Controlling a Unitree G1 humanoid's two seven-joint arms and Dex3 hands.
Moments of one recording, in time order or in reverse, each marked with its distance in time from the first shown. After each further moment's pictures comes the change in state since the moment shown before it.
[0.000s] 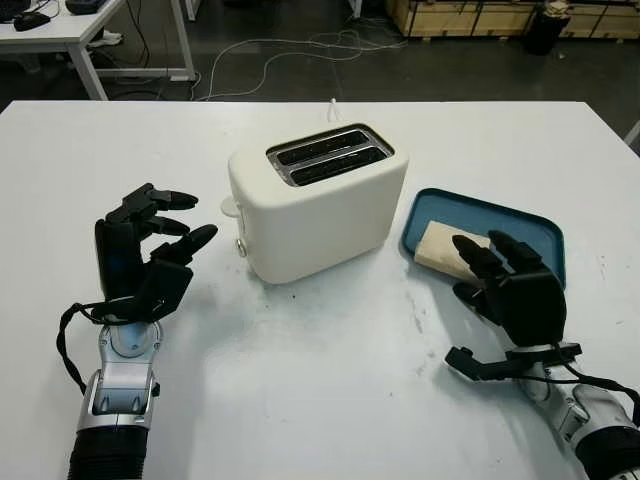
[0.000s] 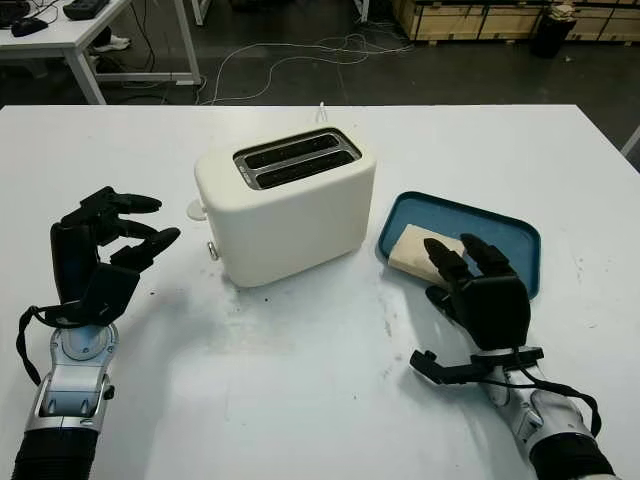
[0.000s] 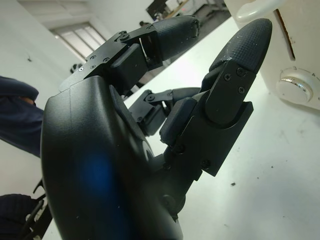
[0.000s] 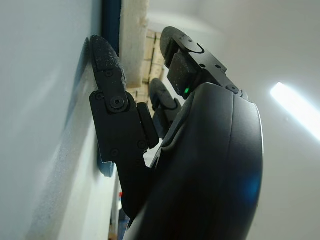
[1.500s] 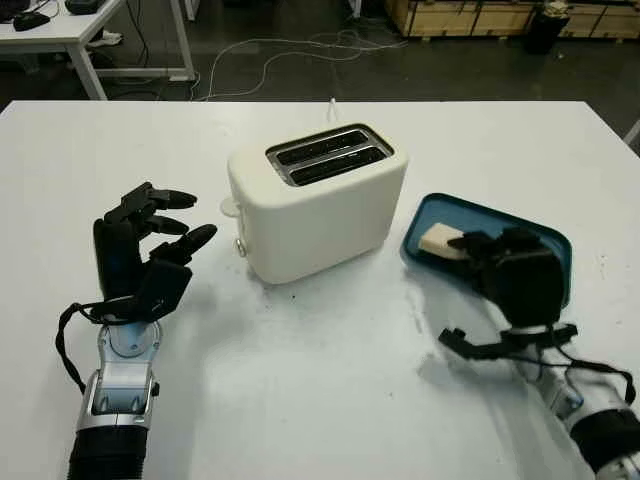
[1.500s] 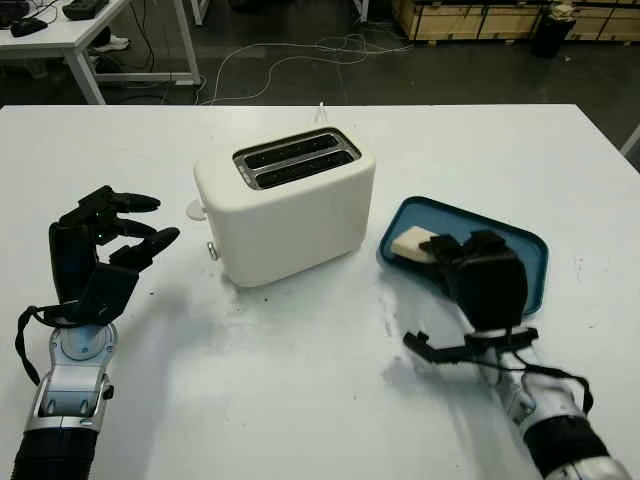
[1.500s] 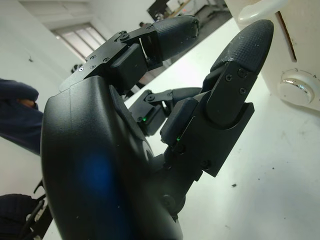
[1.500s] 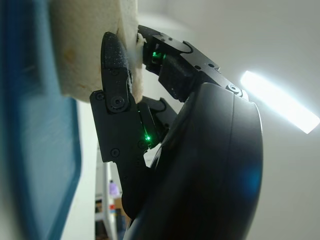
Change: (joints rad) left arm 0.000 0.000 0.002 -0.005 -0.002 0.000 0.001; right arm -0.121 -0.029 -0.003 -0.052 0.097 -0.044 -0.035
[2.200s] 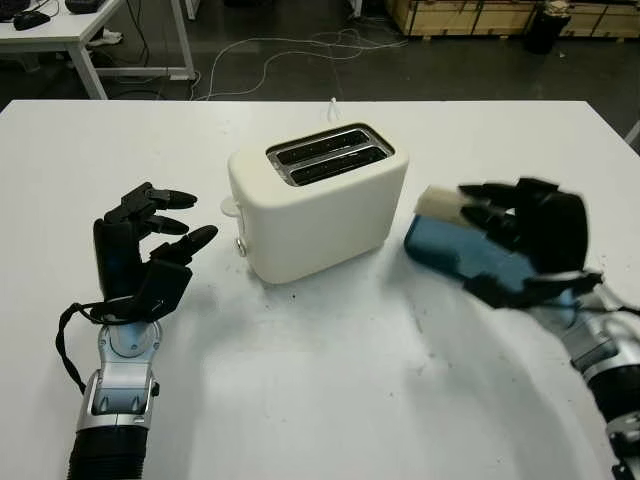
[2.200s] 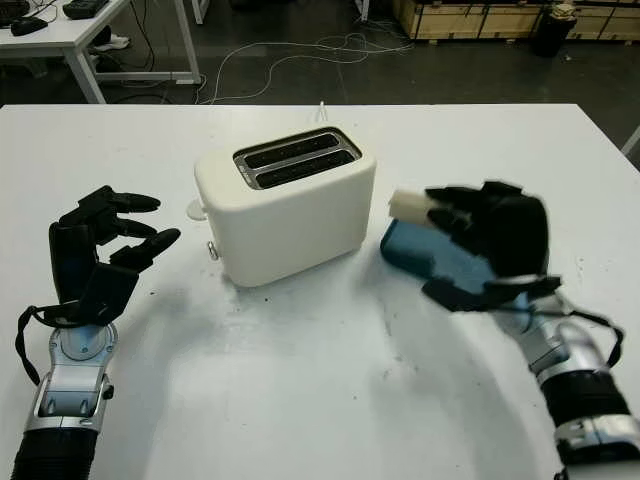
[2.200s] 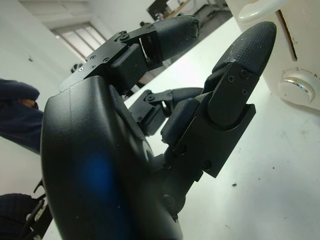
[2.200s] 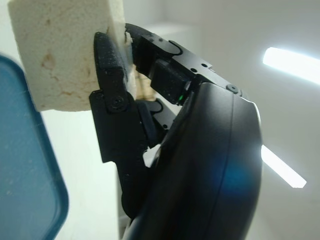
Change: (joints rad) left arm 0.000 0.000 0.000 0.005 0.001 -0.001 0.001; right arm -0.183 -0.061 -0.171 0.034 0.411 -0.202 0.470
